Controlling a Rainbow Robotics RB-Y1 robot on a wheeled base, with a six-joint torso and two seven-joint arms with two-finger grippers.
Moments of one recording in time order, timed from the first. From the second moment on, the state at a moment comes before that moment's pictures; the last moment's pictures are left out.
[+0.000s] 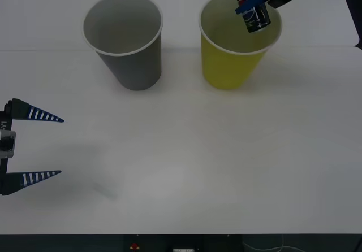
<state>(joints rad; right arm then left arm) -1.16 -0.78 0.33 -1.24 1.86 -1.34 -1.27 0.26 1.13 0.26 -2.01 -1.31 -1.13 -0.09</state>
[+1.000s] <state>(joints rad) -0.91 -1.03 0.21 -1.47 1.46 -1.35 -1.06 0.26 1.13 0.26 -2.01 -1.31 -1.13 -0.09</state>
